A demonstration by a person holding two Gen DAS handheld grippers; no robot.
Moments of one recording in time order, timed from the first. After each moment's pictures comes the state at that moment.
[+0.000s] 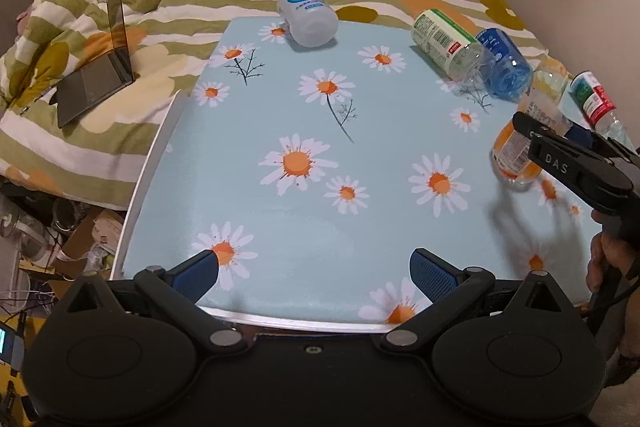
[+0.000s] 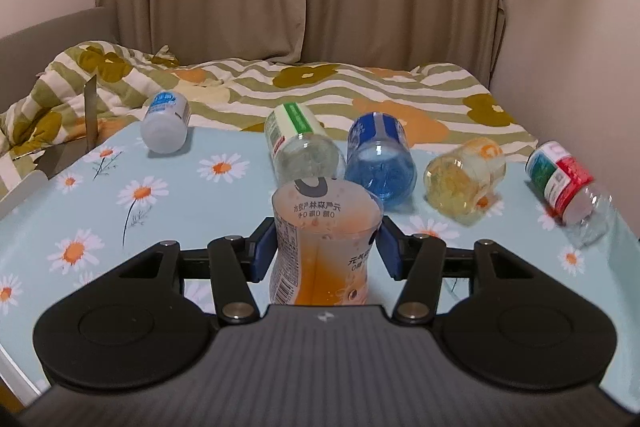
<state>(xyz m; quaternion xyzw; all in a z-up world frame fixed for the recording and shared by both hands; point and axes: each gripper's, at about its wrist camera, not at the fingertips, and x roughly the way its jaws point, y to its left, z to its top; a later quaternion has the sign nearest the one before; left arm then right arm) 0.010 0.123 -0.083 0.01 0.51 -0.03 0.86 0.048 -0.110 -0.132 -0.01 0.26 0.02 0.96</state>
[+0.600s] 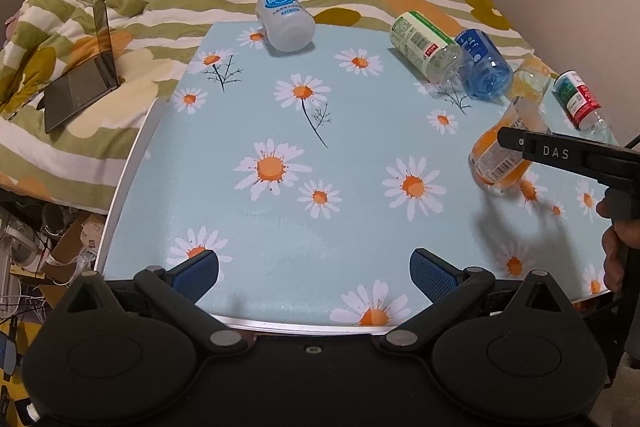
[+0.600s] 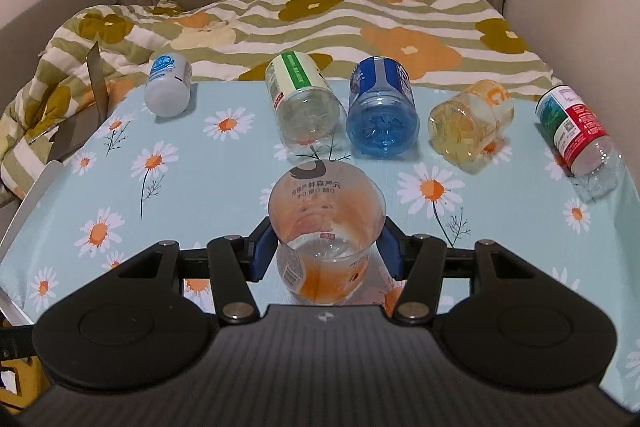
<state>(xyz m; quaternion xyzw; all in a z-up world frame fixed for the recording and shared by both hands) 0.010 0.110 -0.077 0.00 0.50 -0.05 0.86 0.068 -0.123 -0.108 0.03 0.39 0.04 0.92</state>
